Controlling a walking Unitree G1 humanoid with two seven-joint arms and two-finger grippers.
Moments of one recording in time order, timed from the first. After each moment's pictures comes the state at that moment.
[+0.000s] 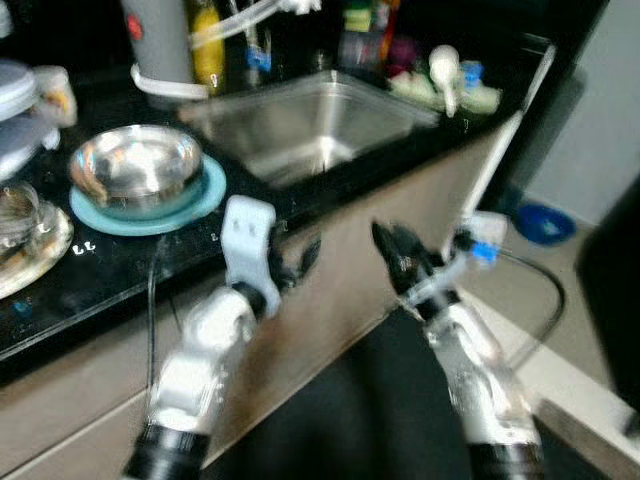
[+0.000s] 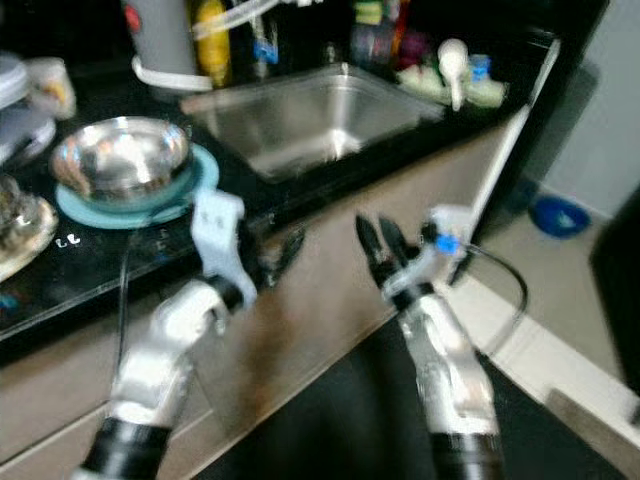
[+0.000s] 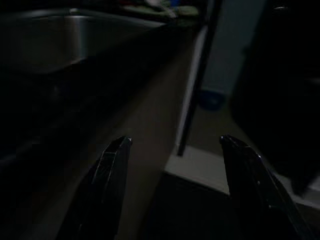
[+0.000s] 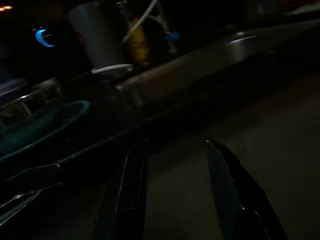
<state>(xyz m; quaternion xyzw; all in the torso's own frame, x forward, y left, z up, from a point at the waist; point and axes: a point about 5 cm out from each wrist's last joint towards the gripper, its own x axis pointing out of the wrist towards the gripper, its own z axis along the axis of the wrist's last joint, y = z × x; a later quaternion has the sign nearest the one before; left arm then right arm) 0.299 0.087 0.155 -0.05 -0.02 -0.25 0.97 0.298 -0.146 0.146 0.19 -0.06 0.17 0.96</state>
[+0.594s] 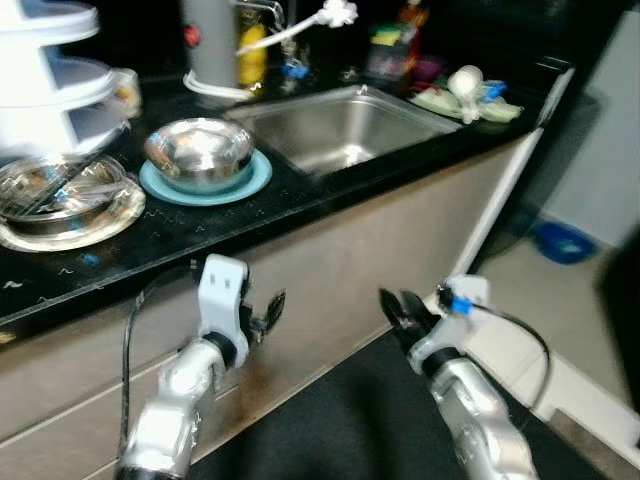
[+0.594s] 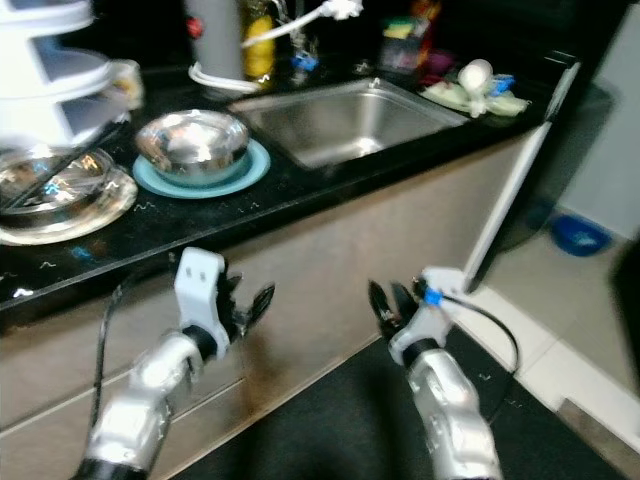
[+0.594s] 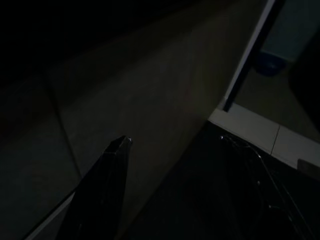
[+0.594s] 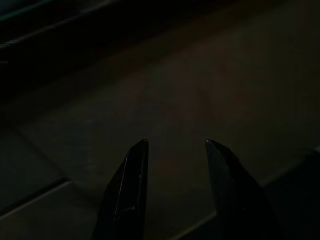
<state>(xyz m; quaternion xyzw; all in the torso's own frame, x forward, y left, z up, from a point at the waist) 0.277 0.135 0.085 -0.02 0.08 -0.16 0.98 0.269 -0.163 0.075 0.14 0.06 0.09 0.98</state>
